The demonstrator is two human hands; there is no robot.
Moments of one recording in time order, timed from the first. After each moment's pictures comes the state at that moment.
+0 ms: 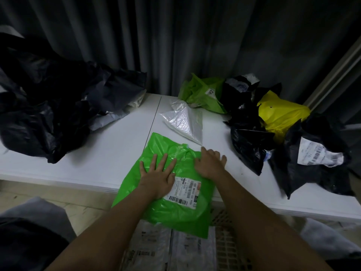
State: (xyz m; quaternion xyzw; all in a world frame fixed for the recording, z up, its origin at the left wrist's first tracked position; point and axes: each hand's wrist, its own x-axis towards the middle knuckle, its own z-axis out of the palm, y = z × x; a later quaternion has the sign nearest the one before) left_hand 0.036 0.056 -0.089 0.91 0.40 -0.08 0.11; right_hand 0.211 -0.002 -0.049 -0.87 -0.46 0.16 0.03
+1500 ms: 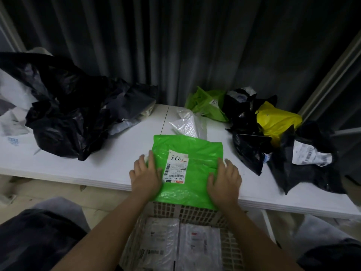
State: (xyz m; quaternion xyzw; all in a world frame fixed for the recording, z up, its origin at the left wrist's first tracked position) left_hand -0.024 0.037 -0.050 0.81 0.56 0.10 0.15; right_hand 0.161 -0.081 -0.060 -0.88 -0.41 -0.05 0.22
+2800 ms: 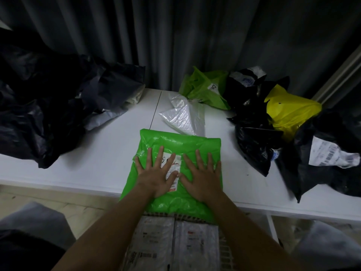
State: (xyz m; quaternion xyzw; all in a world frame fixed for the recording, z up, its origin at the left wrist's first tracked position) left_hand 0.037 0.076 -0.103 0.90 0.41 -0.07 0.09; right_hand 0.184 -0.019 -0.094 -0.82 -0.56 0.10 0.03
